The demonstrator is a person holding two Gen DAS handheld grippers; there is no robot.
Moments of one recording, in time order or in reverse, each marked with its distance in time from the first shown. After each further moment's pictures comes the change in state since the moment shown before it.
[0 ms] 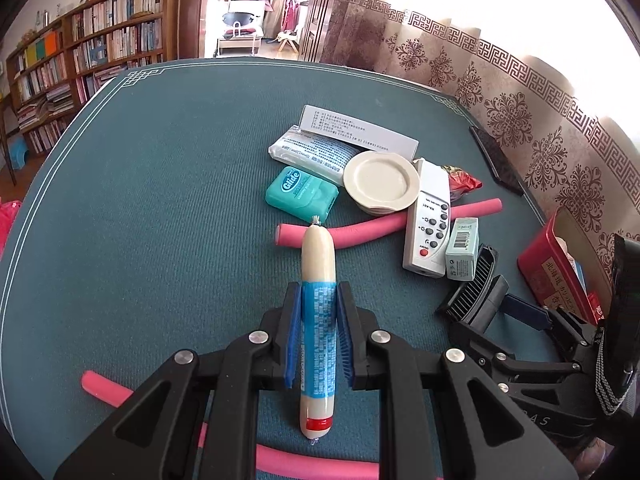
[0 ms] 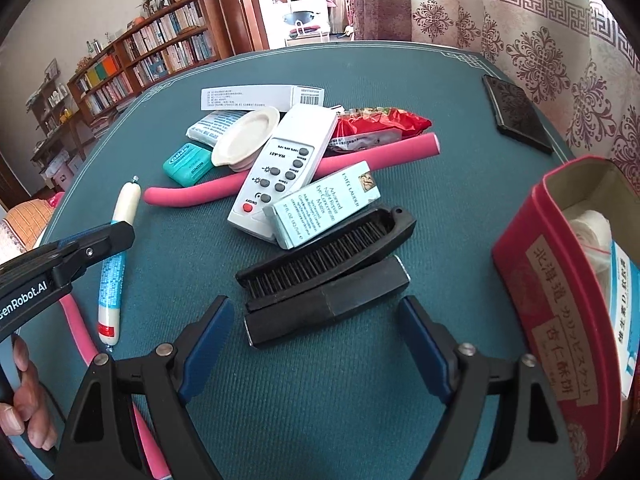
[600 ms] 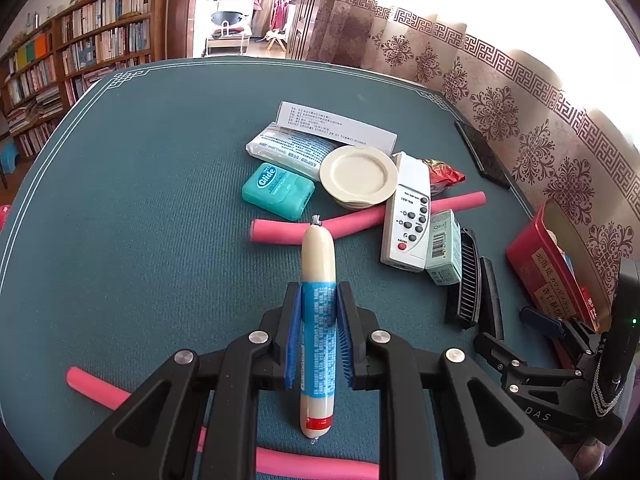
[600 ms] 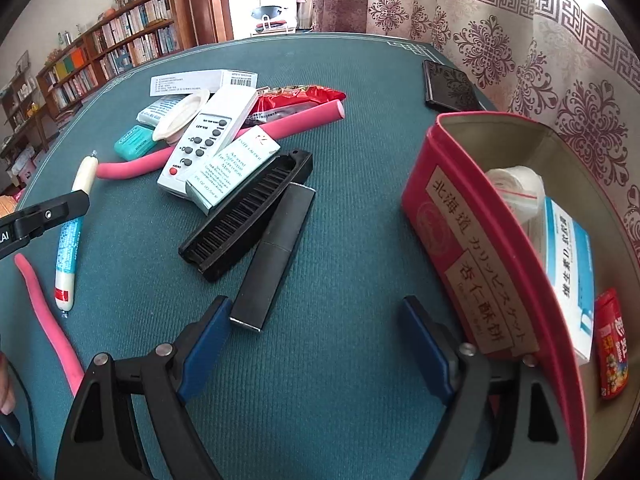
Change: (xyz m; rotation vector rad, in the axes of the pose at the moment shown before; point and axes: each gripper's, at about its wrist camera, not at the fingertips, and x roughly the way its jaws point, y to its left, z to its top) left arm 0.000 -0.010 -0.003 0.020 0.004 -0.039; right arm -0.015 -0.037 -0.026 0.020 0.014 -0.136
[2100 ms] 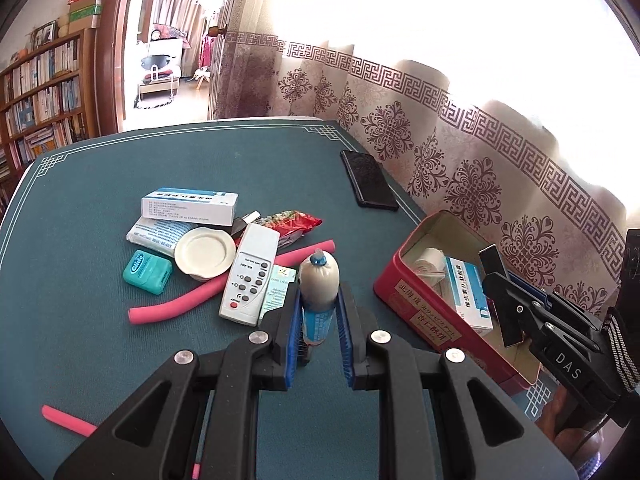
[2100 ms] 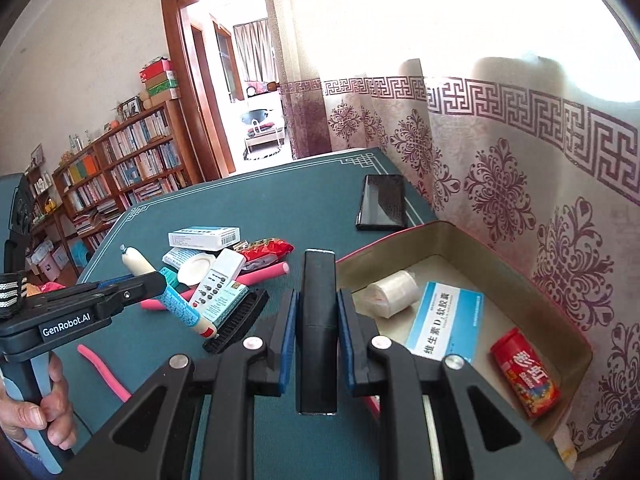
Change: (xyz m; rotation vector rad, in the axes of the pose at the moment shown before) left arm -0.046 -0.112 0.028 0.184 -0.109 -0.200; right arm -0.127 -0.076 0.004 0.165 -0.375 0.060
